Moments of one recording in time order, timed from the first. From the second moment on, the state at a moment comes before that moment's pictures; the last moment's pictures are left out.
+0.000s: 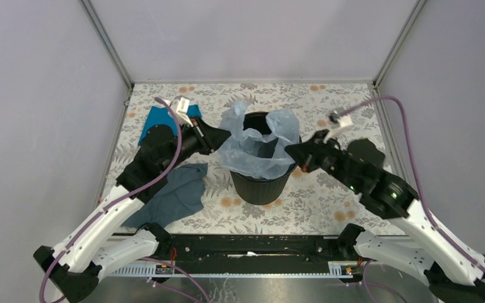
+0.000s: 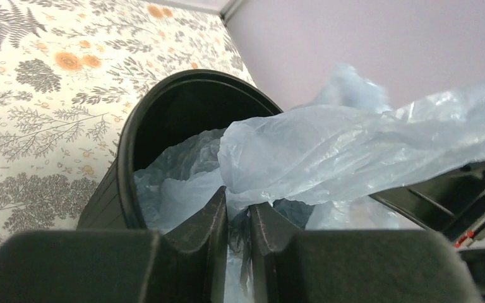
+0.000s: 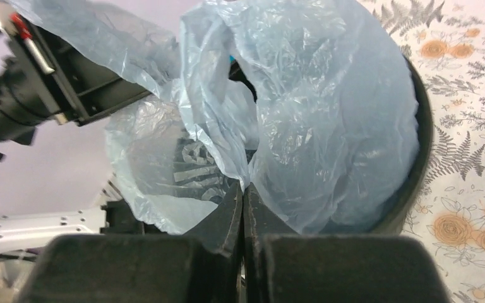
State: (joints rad) left arm -0.65 0.92 1.01 -0.20 0.13 -0.70; right arm 0.84 0.85 1.11 -0.49 0.09 0.54
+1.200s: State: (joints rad) left arm -0.66 0.85 0.96 -0.29 0.02 -0.79; right arm 0.84 0.71 0.85 -0.26 0.08 0.66
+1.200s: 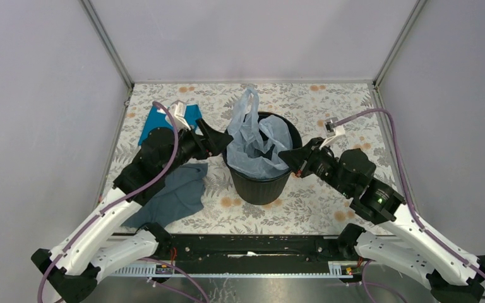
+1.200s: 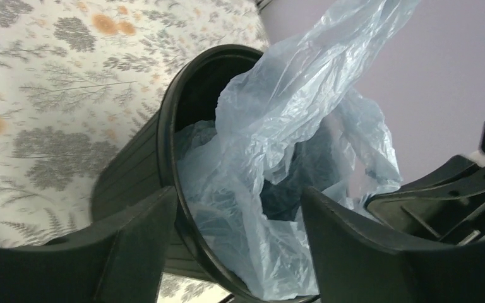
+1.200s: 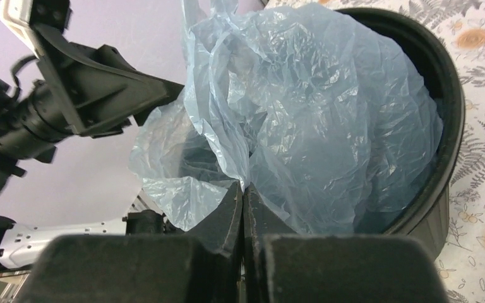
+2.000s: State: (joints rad) left arm -0.66 1.38 1.54 -0.64 0.04 -0.40; right arm 0.84 0.71 0.90 -0.34 0.04 0.63
